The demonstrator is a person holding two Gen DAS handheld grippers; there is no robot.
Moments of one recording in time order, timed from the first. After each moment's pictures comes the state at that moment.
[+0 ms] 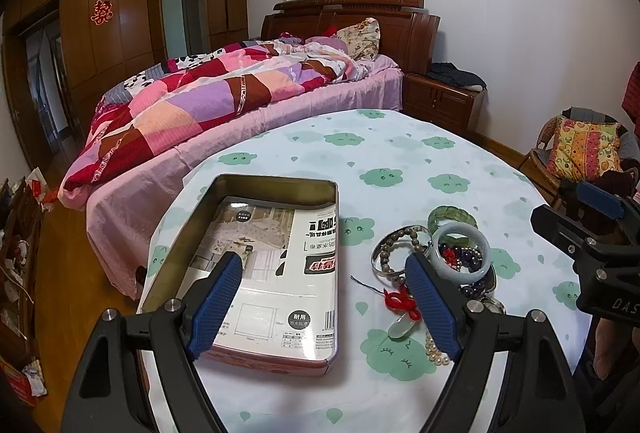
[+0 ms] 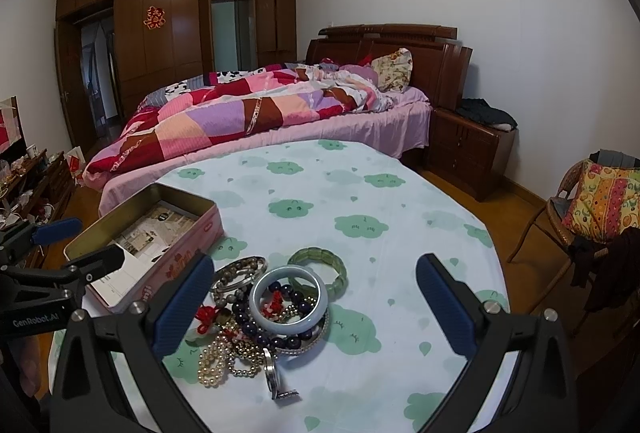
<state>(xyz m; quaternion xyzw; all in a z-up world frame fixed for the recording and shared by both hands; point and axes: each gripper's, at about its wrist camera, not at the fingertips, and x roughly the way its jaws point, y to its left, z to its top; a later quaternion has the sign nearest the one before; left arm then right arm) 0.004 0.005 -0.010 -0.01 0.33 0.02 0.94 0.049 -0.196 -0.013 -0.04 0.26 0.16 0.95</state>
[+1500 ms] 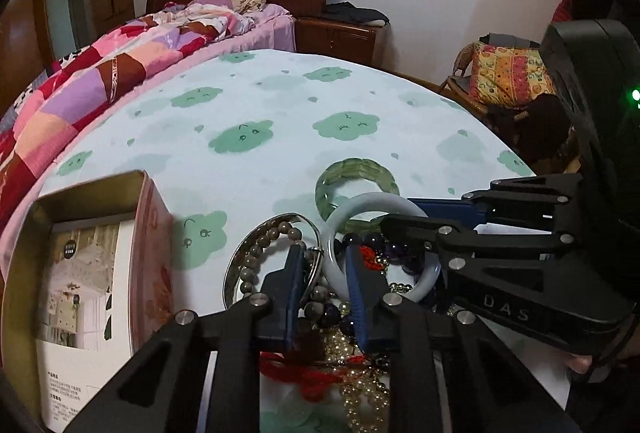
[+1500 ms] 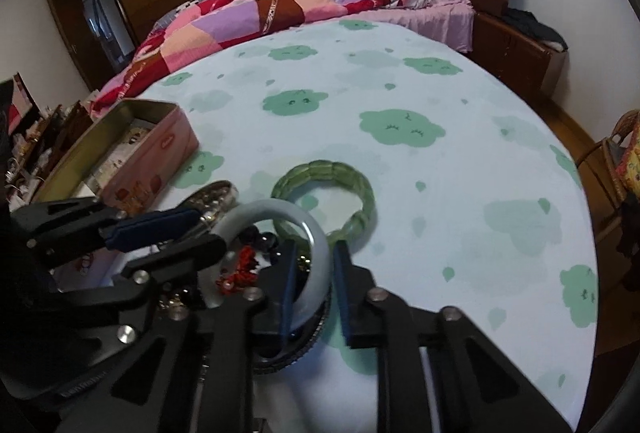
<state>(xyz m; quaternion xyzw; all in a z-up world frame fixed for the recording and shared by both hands) 0.089 -0.073 -0.072 0.04 0.41 -0.17 0.90 0.129 -0.200 -0.091 -0.05 0.44 0.21 0.87</state>
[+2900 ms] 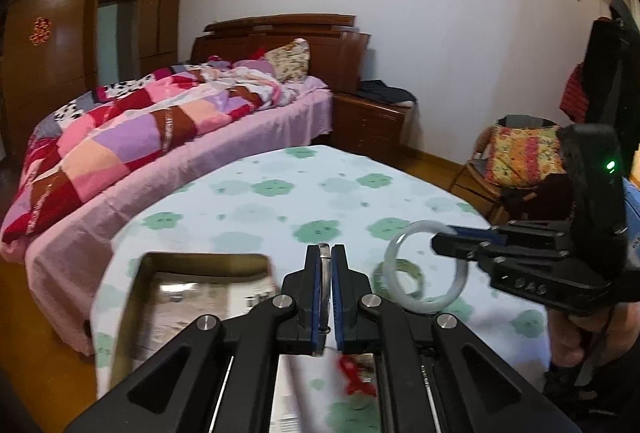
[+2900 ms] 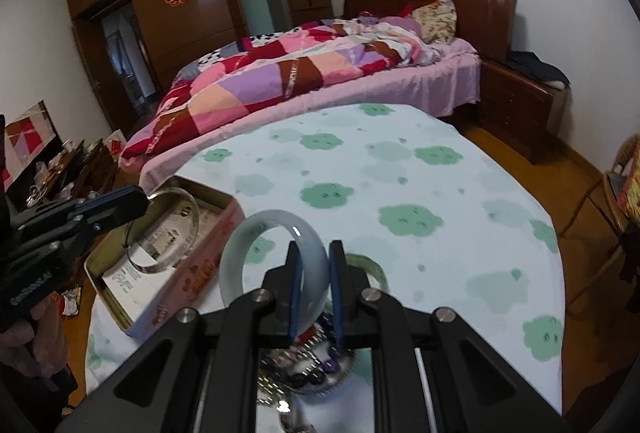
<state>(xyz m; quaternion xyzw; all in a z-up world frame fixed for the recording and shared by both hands) 0.061 0.002 0.014 -0.01 0.29 -0.12 0.95 0.122 -0.181 -0.020 -0.02 0.35 0.25 0.90</state>
